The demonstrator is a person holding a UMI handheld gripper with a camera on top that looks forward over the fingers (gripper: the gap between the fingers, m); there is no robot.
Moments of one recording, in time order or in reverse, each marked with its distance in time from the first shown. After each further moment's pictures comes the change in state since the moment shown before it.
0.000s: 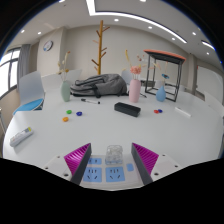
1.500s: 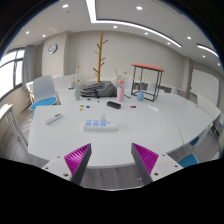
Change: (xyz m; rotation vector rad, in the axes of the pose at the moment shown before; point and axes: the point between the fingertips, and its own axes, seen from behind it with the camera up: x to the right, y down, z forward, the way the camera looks) arm 0.058 0.046 -0.391 -0.011 0.015 -0.020
